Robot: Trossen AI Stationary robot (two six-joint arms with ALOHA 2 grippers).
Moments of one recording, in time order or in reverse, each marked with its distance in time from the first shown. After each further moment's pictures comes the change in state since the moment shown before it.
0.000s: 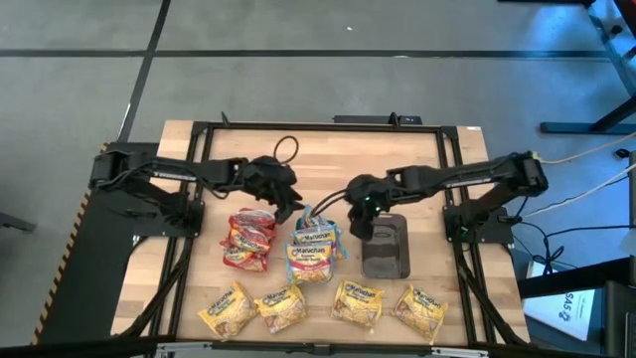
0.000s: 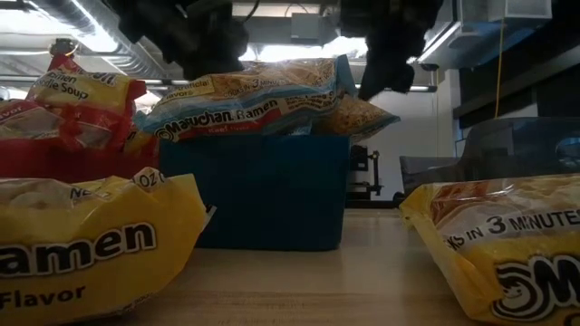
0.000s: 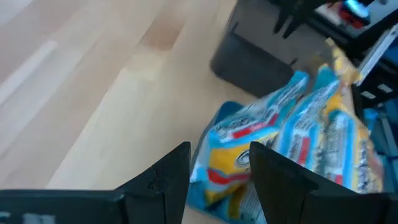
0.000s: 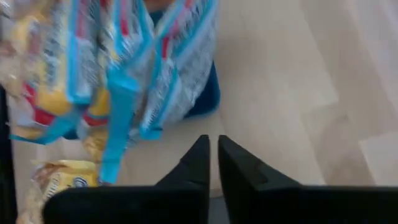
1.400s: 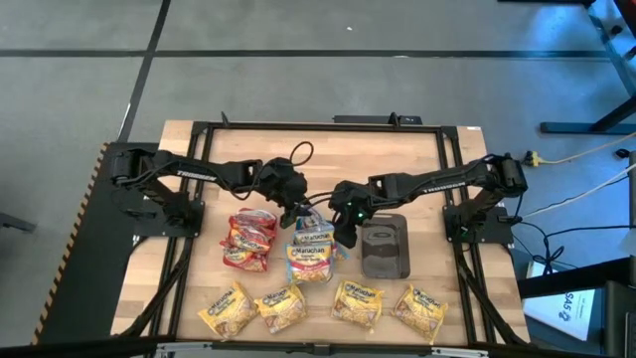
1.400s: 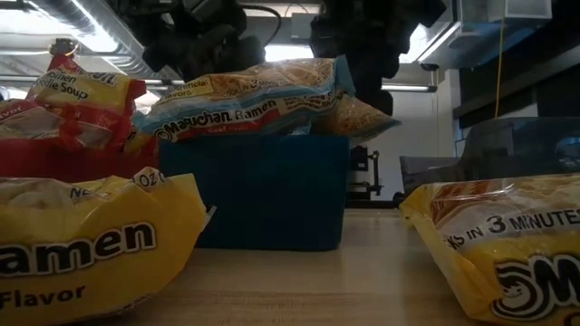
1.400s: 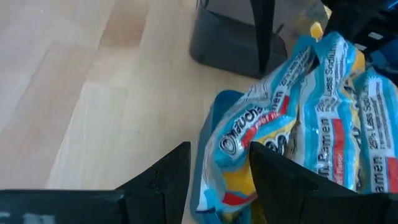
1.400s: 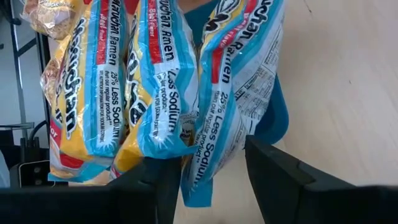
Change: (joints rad) left arm 0.042 0.177 0.001 0.148 0.155 0.236; right arm -0.001 0.158 0.000 0.205 -0.184 0.120
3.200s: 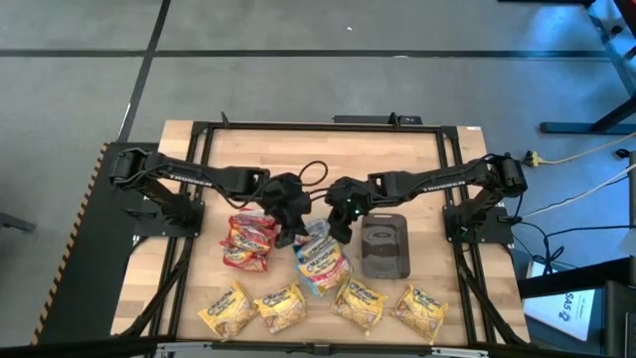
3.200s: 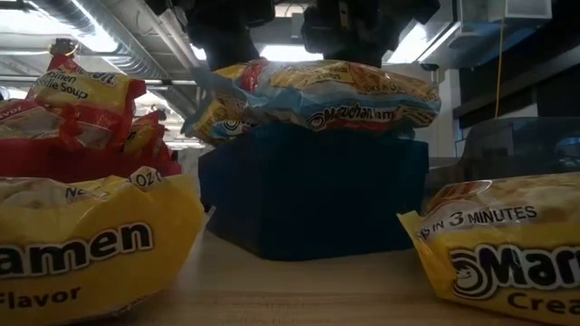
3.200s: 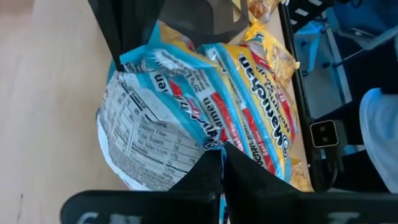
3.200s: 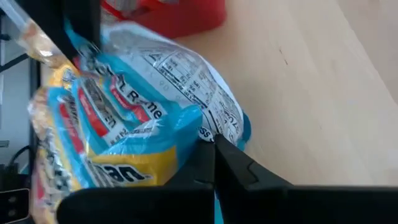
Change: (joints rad) left arm -0.192 0.000 0.263 -0.381 0.038 -0.118; right arm -0.015 0.000 0.021 0.068 0.087 -0.067
